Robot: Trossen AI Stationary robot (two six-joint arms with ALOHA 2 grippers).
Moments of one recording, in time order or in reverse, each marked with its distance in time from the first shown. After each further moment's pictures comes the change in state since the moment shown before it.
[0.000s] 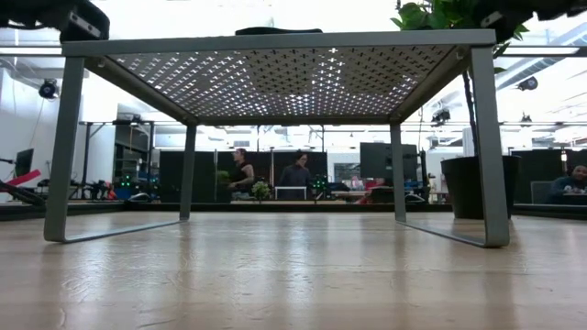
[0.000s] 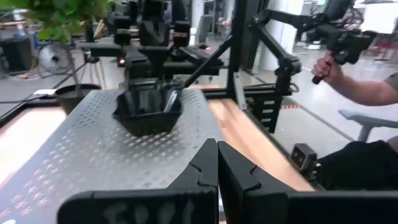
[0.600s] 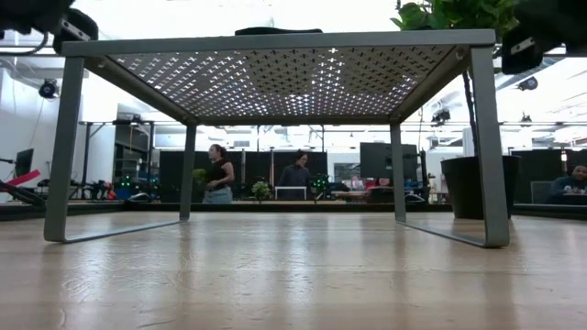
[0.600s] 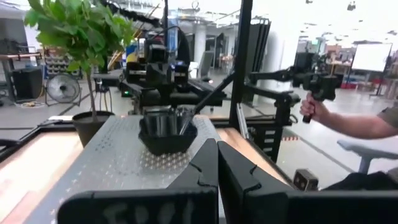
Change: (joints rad) left arm 0.002 -0.237 -0.052 -0.118 -0.015 0.047; right arm -0.004 -0.563 -0.267 -0.047 -0.002 -0.044
